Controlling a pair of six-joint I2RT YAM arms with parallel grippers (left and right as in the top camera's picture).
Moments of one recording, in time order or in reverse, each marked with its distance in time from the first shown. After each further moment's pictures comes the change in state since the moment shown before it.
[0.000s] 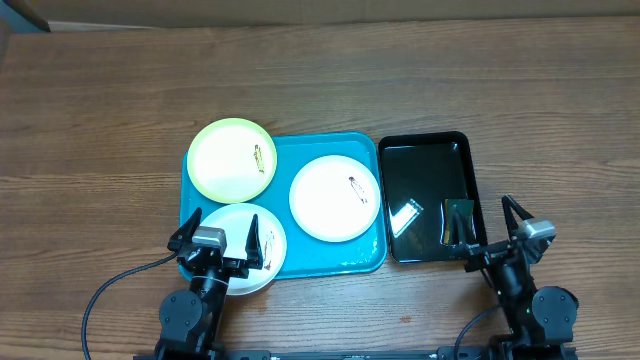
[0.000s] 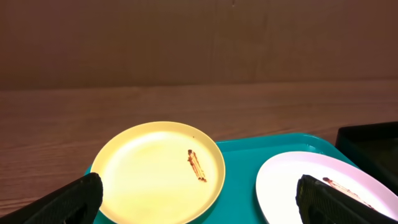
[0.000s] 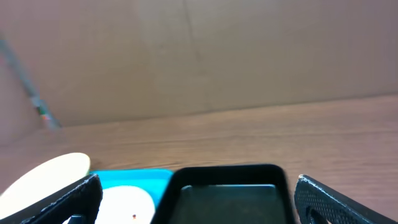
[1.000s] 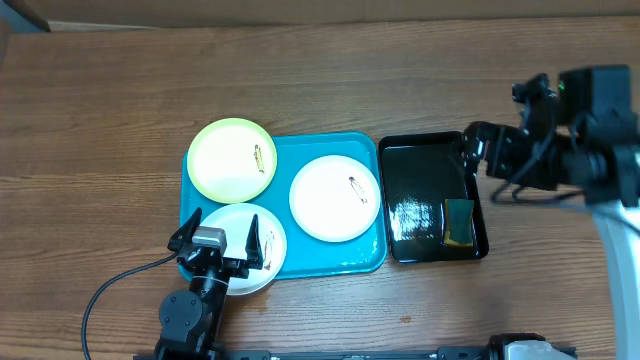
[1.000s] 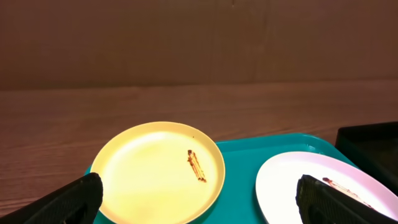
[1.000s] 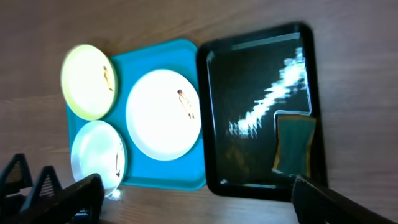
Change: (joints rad) left arm -0.001 -0.001 0.000 0.000 0.000 0.000; right arm 0.000 1.330 1.576 -1.376 -0.138 0.008
